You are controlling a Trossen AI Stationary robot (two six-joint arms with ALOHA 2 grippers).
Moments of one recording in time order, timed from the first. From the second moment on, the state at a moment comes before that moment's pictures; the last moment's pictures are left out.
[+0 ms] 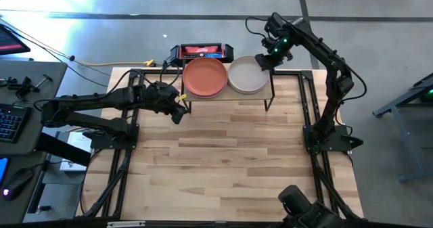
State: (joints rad) left arm 0.25 1.03 0.81 -0.53 0.02 -0.57; right arm -0.91 1.82 1.88 -1.46 -0.32 0.21
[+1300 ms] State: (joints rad) left arm 0.25 0.00 0.57 -0.62 -0.11 -0.31; right arm -0.38 1.41 1.59 -0.78 -0.24 0.30
